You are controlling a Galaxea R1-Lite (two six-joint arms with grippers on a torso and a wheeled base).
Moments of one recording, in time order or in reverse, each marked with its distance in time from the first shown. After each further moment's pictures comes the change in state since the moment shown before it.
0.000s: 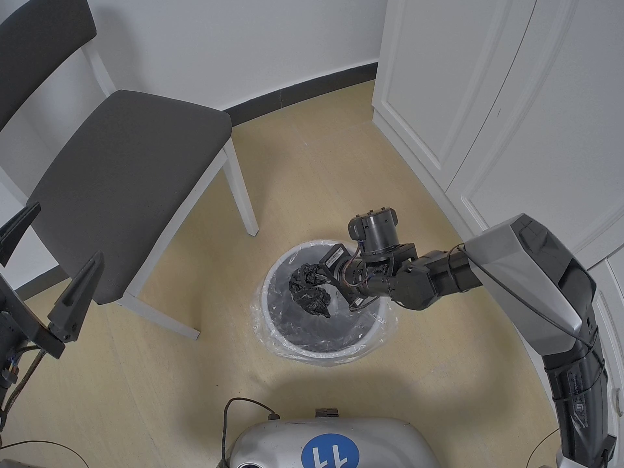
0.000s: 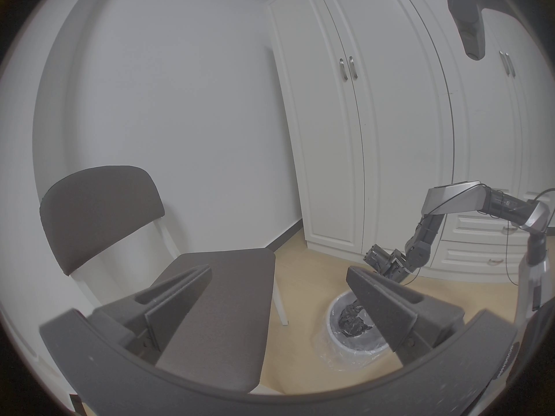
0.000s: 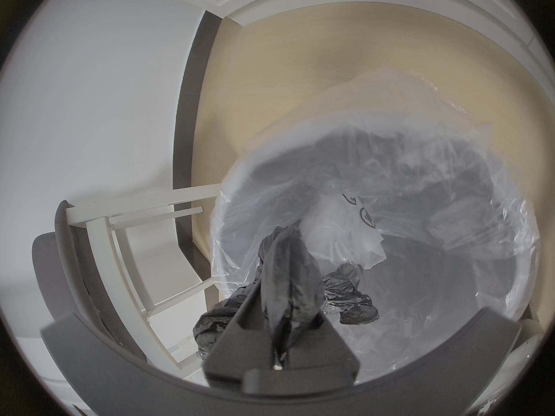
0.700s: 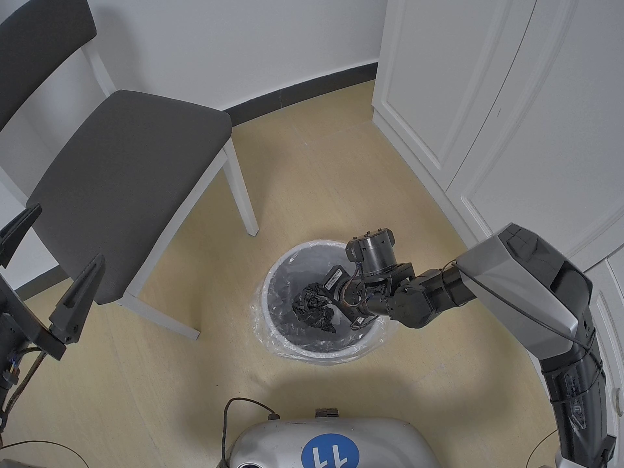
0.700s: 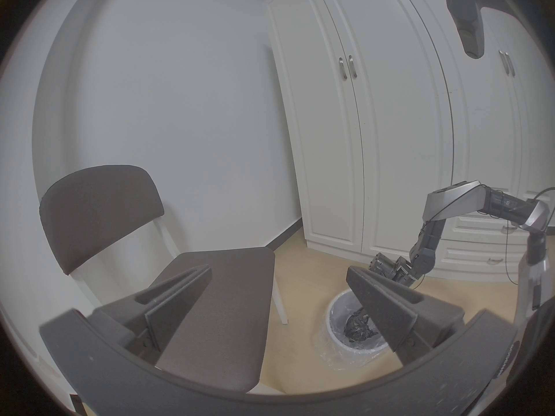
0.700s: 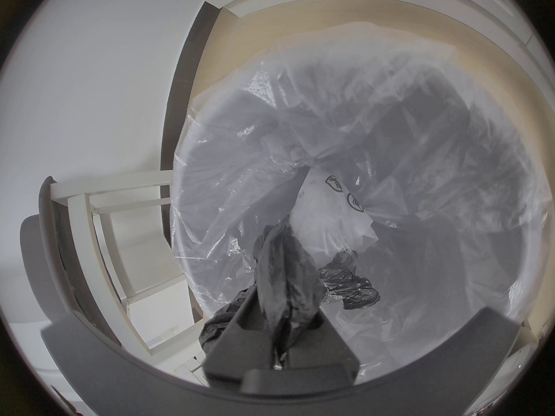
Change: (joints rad) left arm -0.001 0.001 0.004 0.000 0.000 0.000; right arm 0.014 0.012 0.111 -0.063 -0.011 -0.048
